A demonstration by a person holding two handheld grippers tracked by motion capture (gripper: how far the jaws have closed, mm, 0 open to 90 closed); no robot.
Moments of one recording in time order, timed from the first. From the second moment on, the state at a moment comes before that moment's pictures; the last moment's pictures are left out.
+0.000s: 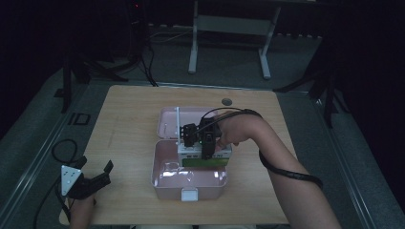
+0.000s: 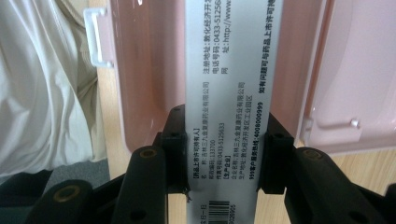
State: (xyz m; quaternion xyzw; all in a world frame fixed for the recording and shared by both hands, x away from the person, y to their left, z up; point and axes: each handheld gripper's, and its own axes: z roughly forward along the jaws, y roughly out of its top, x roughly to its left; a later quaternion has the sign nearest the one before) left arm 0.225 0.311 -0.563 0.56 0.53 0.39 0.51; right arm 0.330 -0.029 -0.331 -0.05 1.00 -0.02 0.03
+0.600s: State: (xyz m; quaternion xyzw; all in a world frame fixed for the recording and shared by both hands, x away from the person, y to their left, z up) left arm 0.225 0.311 -0.563 0.56 0.53 0.39 0.51; right arm 0.319 -0.009 -0.352 -0.06 1.00 -0.02 0.02
